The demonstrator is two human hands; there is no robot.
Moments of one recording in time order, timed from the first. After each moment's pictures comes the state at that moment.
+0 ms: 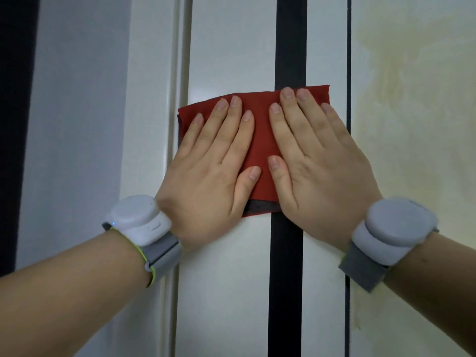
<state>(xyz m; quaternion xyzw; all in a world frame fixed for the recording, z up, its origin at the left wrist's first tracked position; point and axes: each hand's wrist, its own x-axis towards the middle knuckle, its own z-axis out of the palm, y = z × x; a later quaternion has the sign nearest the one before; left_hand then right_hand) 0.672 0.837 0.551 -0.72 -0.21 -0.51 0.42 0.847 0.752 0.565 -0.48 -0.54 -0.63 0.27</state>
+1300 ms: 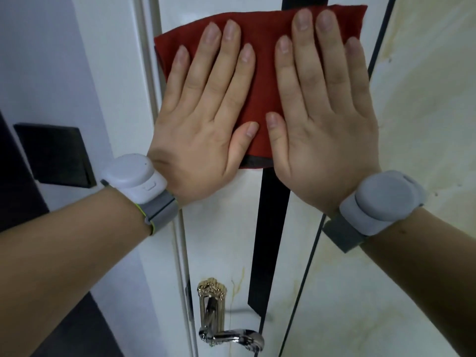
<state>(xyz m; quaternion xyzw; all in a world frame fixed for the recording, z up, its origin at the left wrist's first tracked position) 0.671 0.820 0.304 -0.76 -0.25 -0.47 0.37 0.842 0.732 0.315 -0.54 -0.58 -0.55 0.26</state>
